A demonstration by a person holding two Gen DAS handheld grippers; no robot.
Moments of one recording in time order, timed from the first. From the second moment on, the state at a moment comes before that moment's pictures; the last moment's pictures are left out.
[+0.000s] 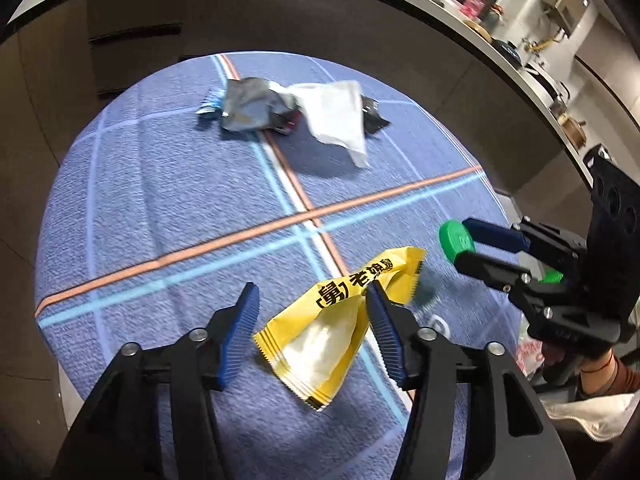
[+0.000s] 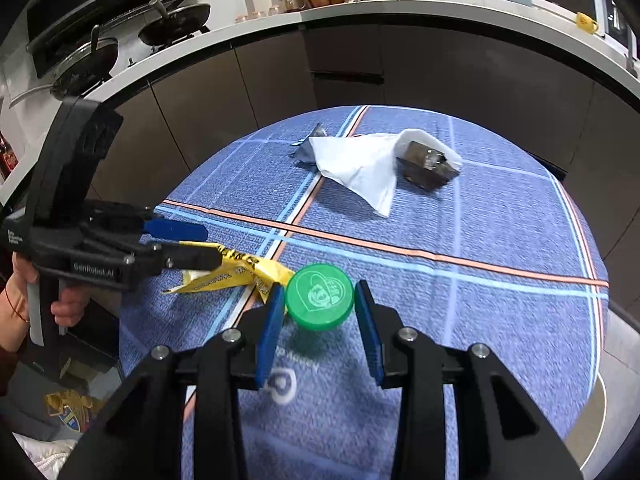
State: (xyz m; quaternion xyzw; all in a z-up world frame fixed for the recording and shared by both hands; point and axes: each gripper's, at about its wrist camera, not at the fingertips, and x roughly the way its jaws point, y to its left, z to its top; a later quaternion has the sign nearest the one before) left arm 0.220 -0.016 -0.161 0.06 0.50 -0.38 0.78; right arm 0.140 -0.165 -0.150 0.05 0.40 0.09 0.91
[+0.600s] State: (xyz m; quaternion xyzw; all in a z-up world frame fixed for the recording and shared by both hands) left arm 0.200 -0.048 -0.170 0.10 0.52 -0.39 0.75; right arm 0.105 -0.188 -0.155 0.09 0.40 0.07 0.91
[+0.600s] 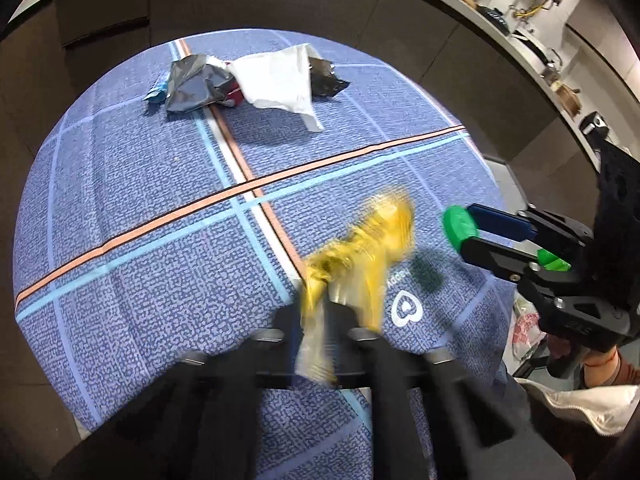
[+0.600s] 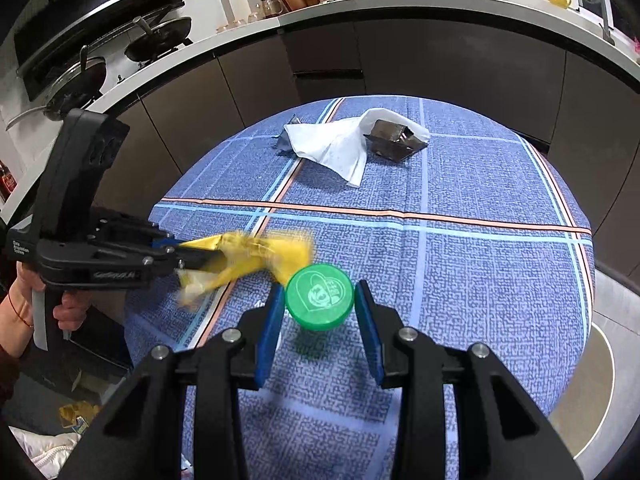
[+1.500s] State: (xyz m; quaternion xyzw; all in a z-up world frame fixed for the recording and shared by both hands) left arm 0.134 -0.096 -0.075 0.14 0.39 -0.35 0.84; right arm 0.024 -0.251 -0.107 0.12 0.32 0.01 0.94
